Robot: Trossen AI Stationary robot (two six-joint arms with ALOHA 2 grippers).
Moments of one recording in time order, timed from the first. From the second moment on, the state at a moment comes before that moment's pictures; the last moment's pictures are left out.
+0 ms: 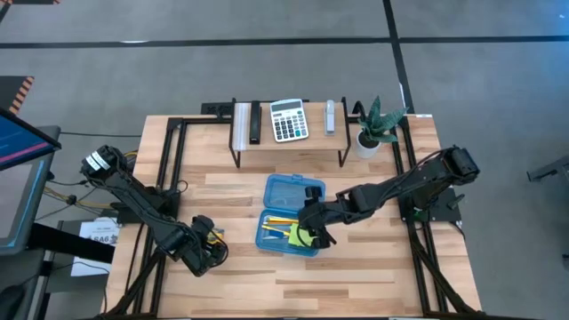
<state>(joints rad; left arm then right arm) -0.78 1.44 0.81 -0.85 -0.21 -1.92 0.29 1.63 1.16 -0.40 0.21 0.05</state>
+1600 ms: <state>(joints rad) -0.72 1.44 0.81 -0.87 -0.12 -1.85 0.29 1.63 1.16 -0.44 0.21 0.09</state>
